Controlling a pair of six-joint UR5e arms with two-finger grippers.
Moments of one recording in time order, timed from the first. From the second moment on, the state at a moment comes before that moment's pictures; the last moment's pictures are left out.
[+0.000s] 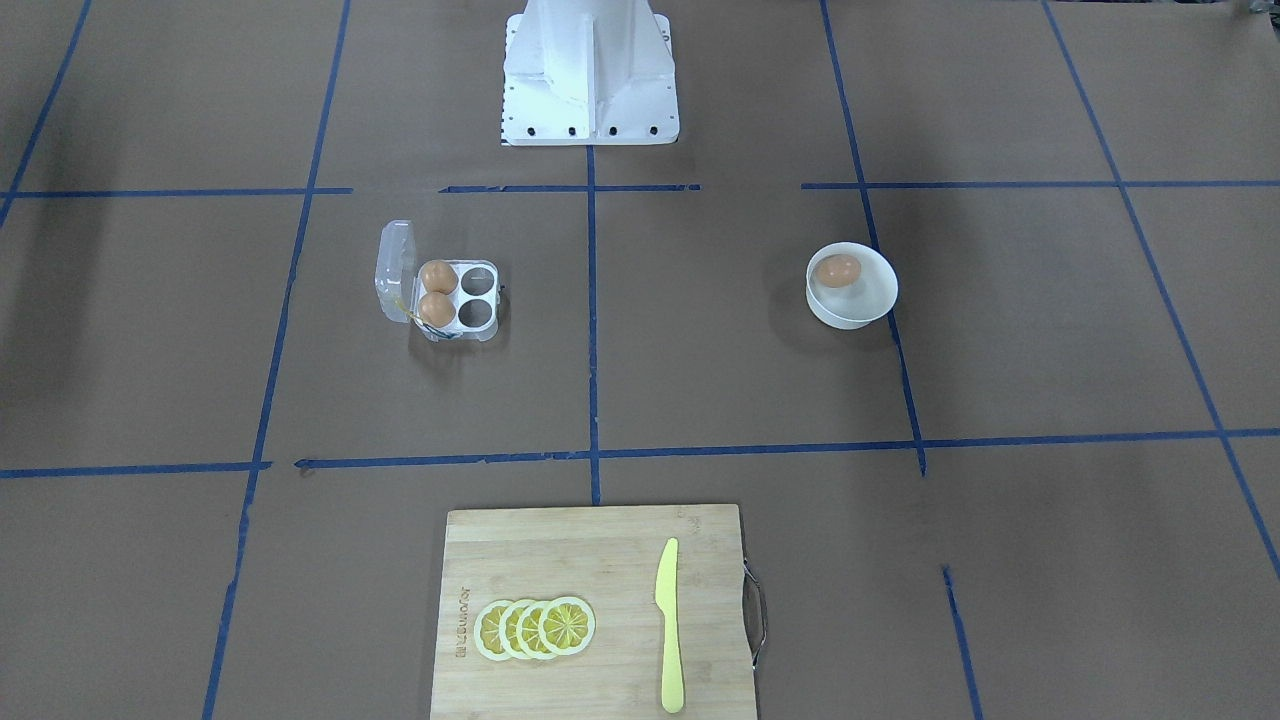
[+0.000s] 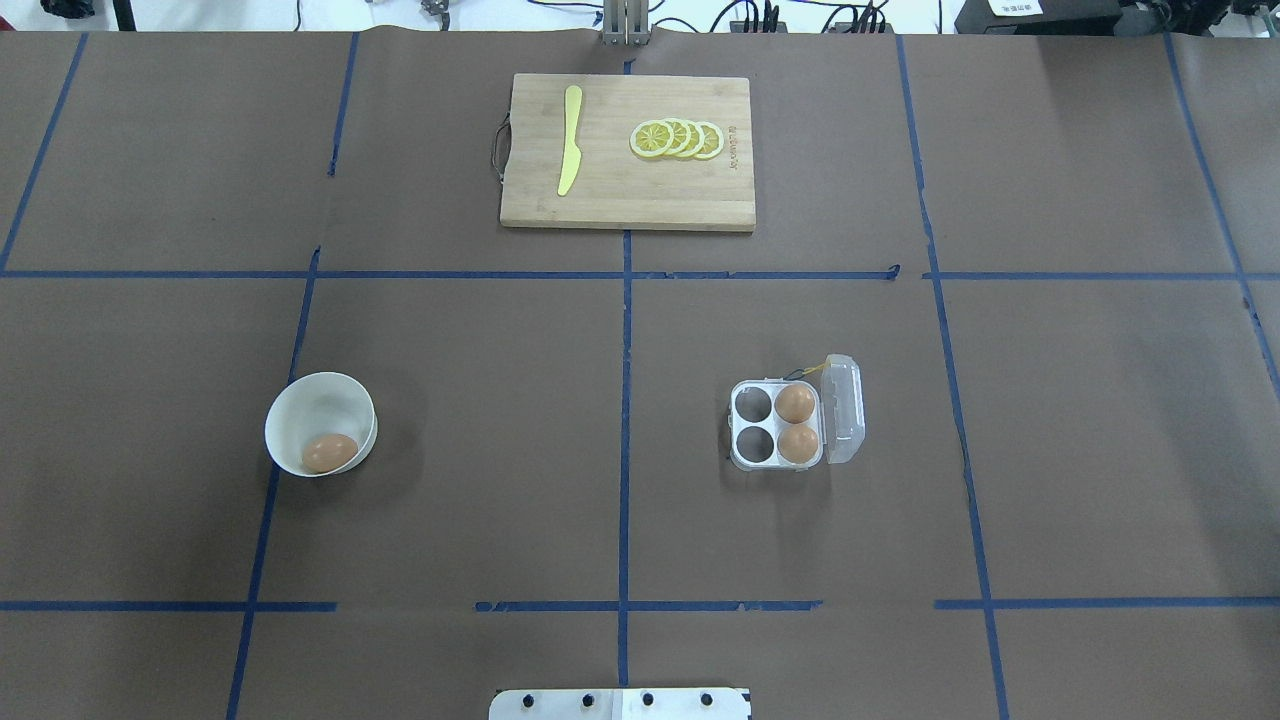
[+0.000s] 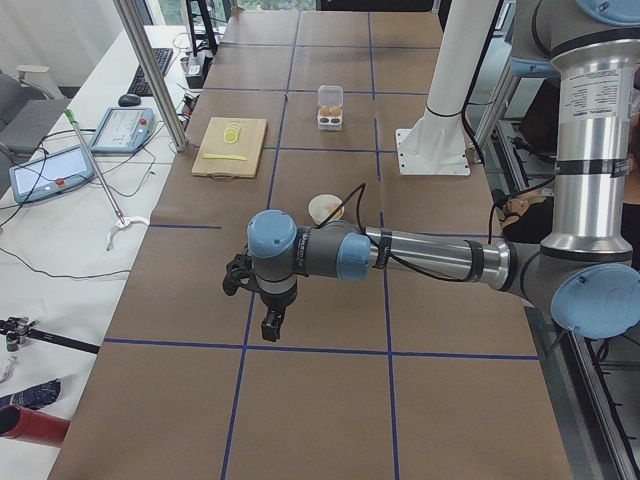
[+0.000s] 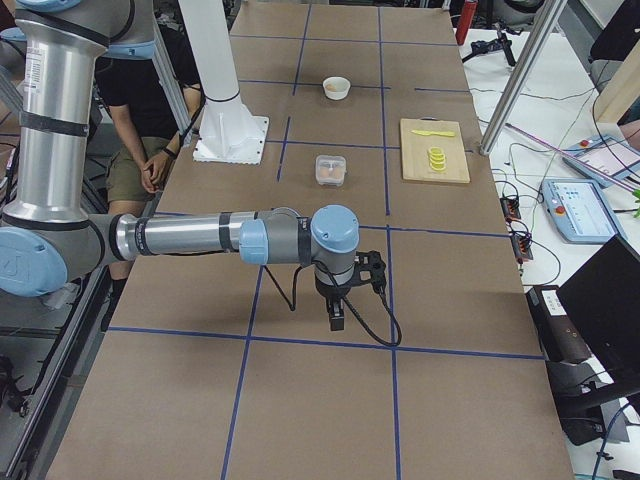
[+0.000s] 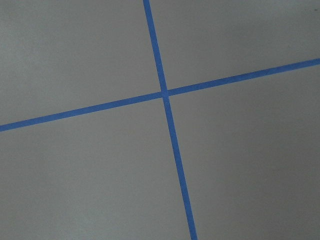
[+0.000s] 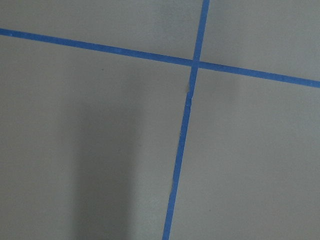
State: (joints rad) left arm -1.54 -1.52 -1.74 -1.55 -2.32 0.13; right arm 1.54 -1.75 1.85 -1.61 2.33 -0.09
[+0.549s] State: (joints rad) left arm -1.54 -1.52 -1.74 -1.56 -2.35 0.13; right arm 1.54 -1.75 1.85 -1.61 2.34 -0.09
